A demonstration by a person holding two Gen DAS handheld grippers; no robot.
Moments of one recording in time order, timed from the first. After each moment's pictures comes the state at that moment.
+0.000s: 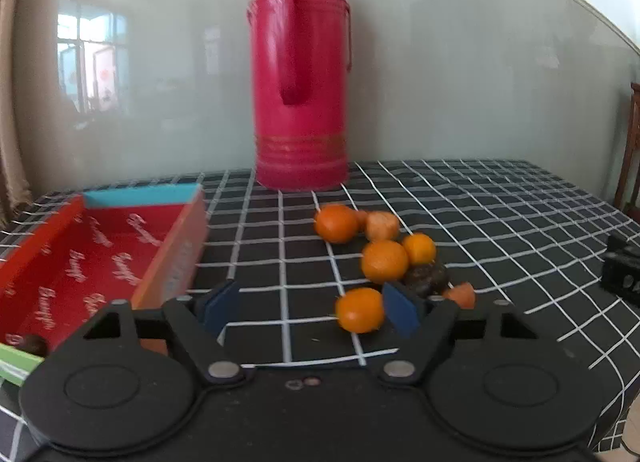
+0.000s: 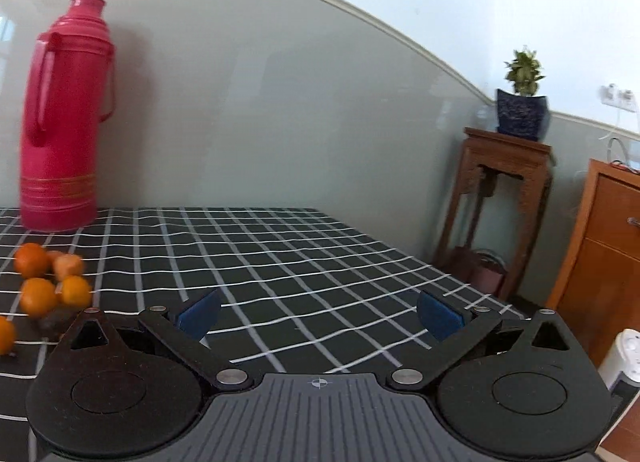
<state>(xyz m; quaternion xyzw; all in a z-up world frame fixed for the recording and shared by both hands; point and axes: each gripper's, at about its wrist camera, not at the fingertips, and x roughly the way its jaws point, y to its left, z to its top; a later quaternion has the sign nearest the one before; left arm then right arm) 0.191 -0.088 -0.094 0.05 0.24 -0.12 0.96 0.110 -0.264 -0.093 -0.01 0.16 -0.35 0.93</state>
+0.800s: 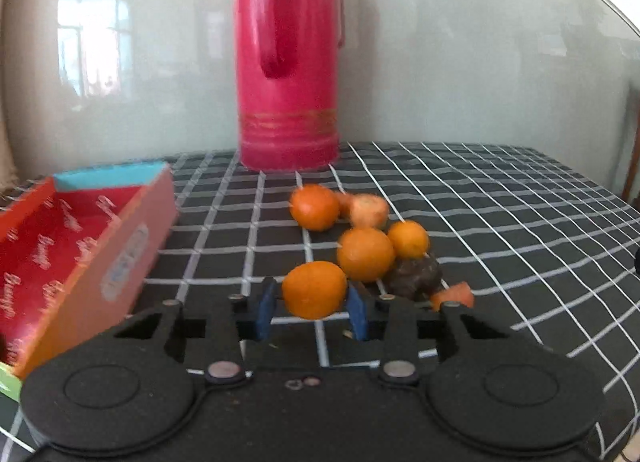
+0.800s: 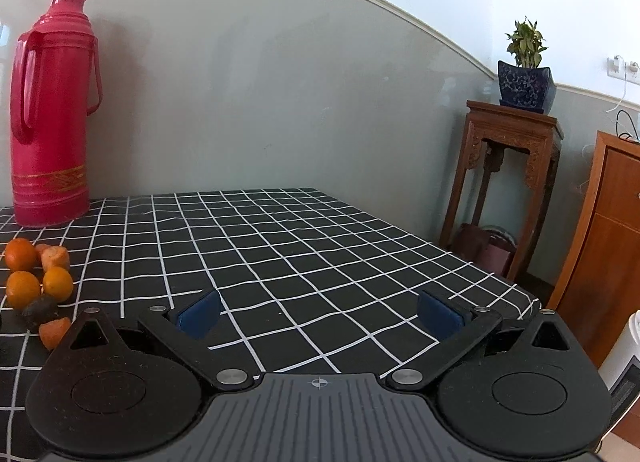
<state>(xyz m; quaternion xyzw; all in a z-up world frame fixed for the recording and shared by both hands) 0.204 -0.114 -0.110 0.05 0.25 -0.10 0.96 0.104 -0.287 -0.093 0.02 0.18 -0.32 0.93</state>
